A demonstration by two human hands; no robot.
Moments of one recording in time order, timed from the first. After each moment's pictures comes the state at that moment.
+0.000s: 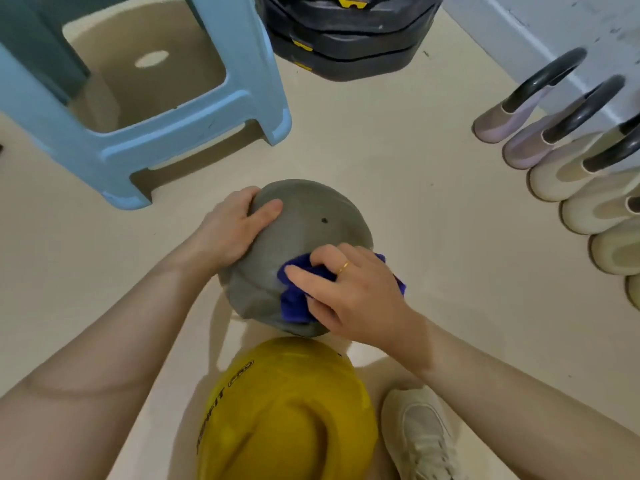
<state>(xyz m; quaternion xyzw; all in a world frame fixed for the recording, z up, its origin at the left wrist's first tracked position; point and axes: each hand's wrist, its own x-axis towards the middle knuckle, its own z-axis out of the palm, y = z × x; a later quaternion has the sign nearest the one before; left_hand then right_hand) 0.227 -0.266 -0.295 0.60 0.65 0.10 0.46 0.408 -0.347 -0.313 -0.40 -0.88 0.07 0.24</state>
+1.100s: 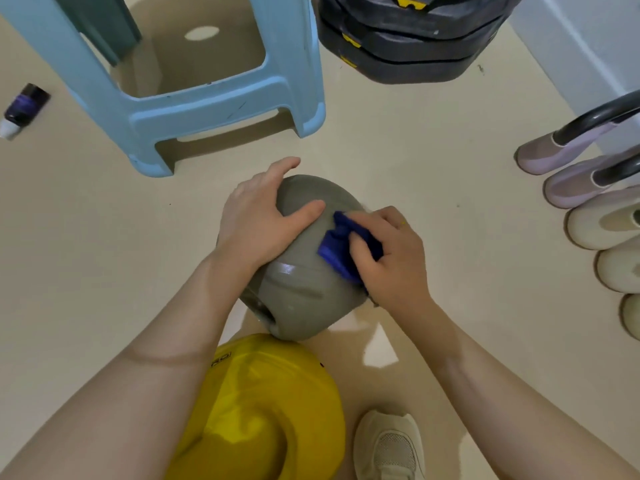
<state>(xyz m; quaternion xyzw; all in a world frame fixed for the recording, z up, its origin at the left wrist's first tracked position) 0.263 -0.281 -0.307 0.61 0.71 0.21 0.28 0.437 -0.306 -0.328 -0.57 -0.68 0.32 0.34</state>
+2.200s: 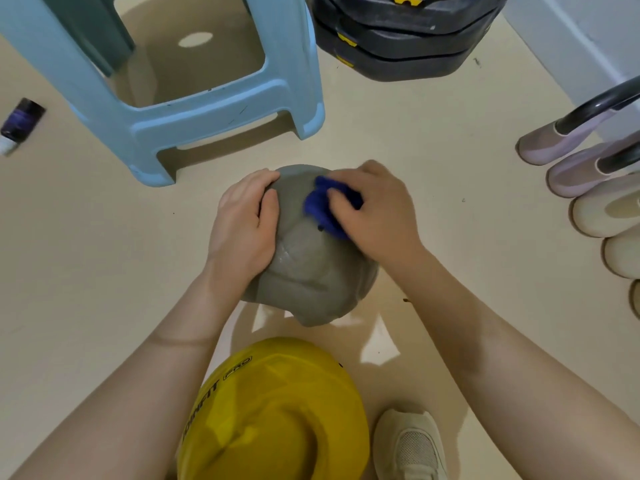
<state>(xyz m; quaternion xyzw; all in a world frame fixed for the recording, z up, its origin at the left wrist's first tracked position) 0.233 -0.288 -0.321 0.64 0.67 0.29 0.22 0.401 -0.258 -0.309 -0.58 -0.72 0.27 0.27</state>
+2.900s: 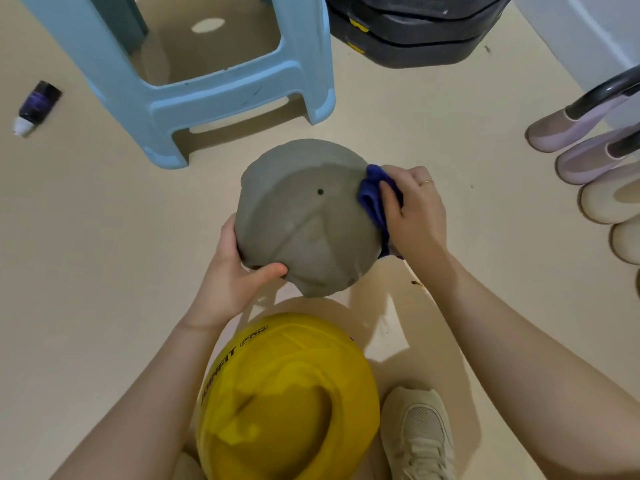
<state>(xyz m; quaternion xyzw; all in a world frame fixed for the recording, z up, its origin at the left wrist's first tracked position) 0.203 -0.370 -0.346 0.49 0.67 0.32 0.46 0.433 -0.286 -0.343 -0.62 -0.68 0.24 0.31</state>
